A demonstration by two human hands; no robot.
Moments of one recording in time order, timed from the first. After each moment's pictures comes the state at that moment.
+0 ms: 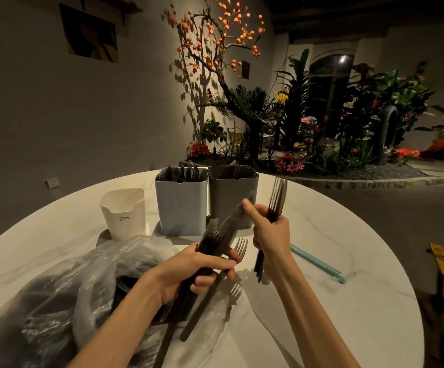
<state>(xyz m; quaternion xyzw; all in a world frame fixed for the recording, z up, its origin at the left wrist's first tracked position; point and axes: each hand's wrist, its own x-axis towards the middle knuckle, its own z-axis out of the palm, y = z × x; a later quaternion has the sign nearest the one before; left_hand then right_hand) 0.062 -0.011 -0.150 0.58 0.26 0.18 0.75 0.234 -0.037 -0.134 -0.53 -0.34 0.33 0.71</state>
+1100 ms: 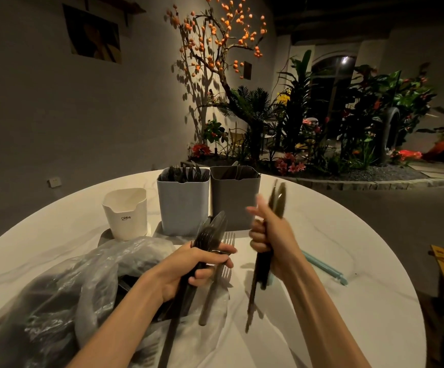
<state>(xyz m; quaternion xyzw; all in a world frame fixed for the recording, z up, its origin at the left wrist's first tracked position) 0.060 -0.002 -0.157 0.54 0.31 0.23 0.75 0.249 -0.045 -0.125 -0.46 -0.34 0.50 0.65</state>
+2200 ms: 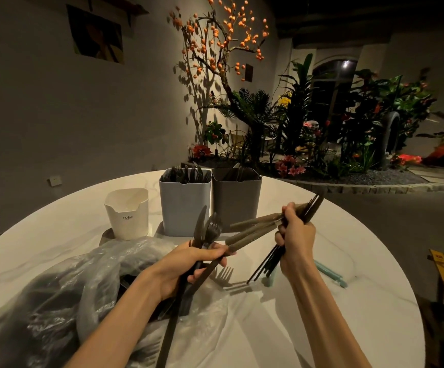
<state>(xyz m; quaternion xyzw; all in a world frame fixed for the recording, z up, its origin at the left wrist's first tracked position) 0.057 -0.005 -0.151 0.58 0.34 0.25 0.70 0.265 -0.040 -0.128 -0.48 -0.21 0.35 0.78</state>
